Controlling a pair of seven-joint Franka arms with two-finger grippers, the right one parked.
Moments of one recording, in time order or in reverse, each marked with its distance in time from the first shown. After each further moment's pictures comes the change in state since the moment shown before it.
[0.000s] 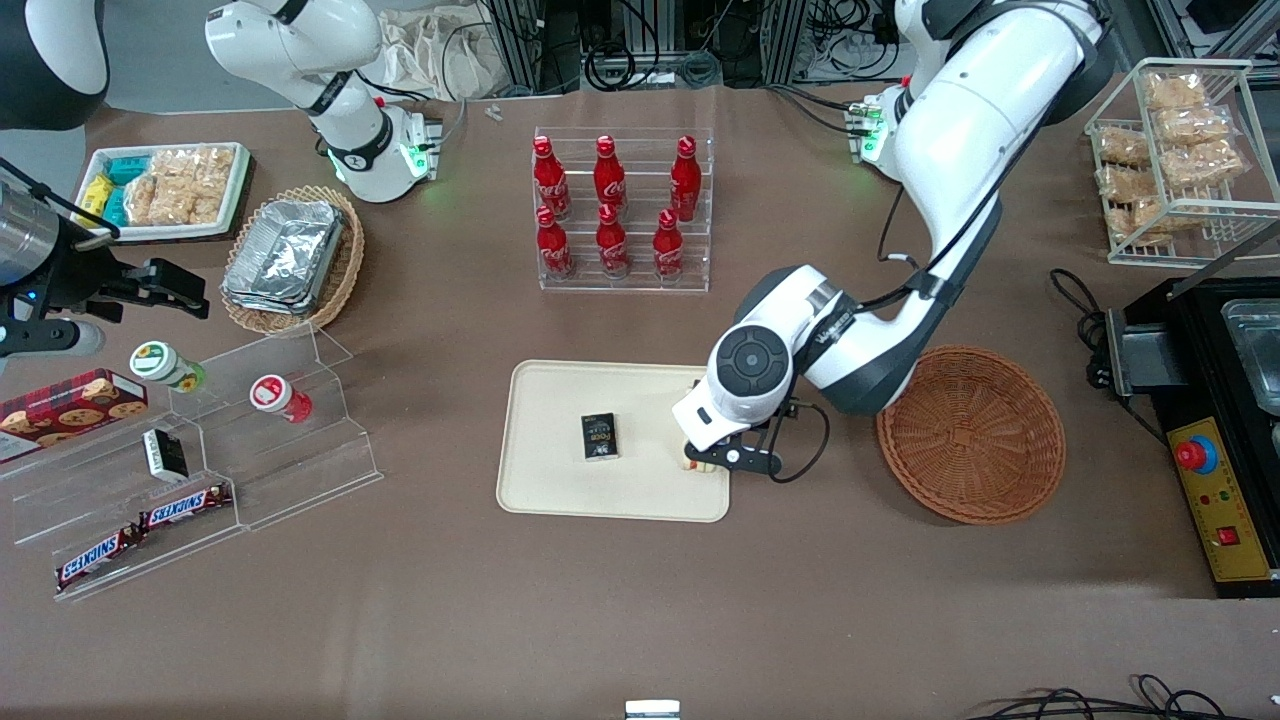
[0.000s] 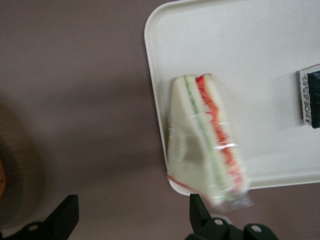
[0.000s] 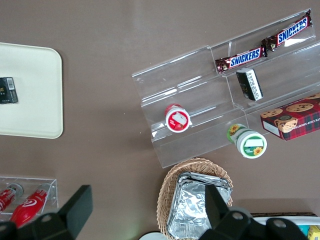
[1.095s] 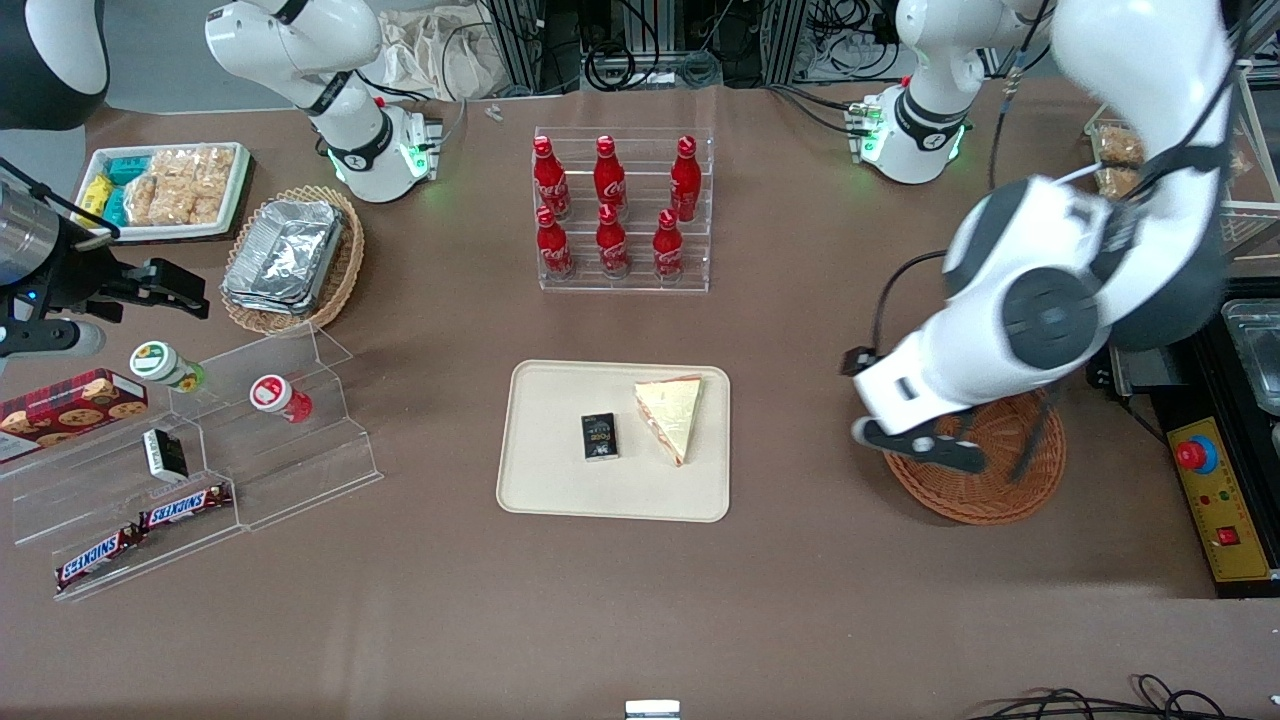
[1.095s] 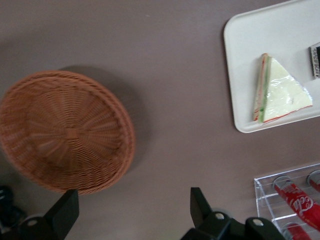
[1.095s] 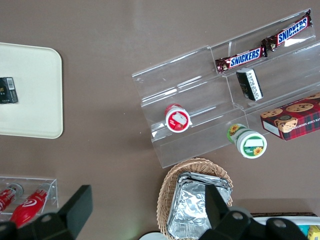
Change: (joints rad) arm 0.317 -0.316 0.004 0.018 -0.167 -0.261 0.441
